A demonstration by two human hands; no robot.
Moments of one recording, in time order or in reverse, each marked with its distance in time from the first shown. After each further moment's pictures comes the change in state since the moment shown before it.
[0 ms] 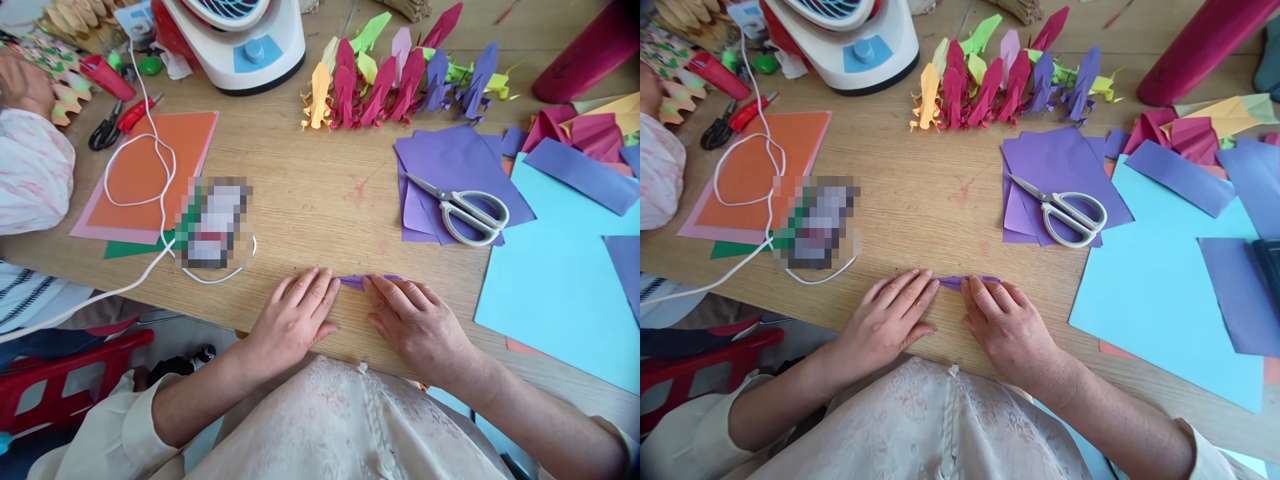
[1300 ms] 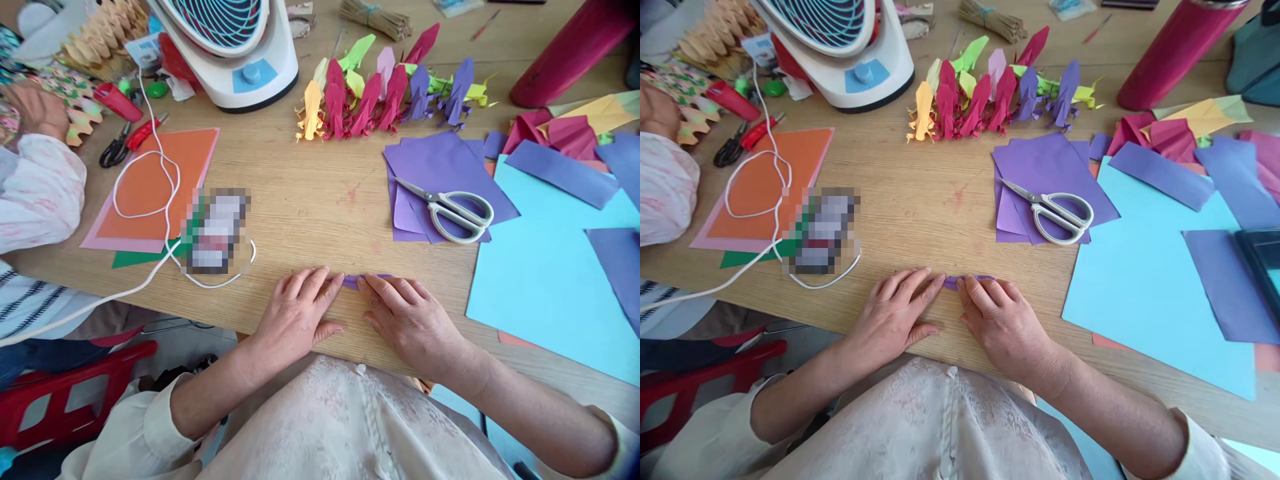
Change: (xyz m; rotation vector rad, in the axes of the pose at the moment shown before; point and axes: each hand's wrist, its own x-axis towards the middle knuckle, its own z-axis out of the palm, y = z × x) left_hand 0.011 0.005 0.002 -0.062 -0.055 -0.103; right_hand -0.002 0.001 0.004 -0.006 0.001 -0.003
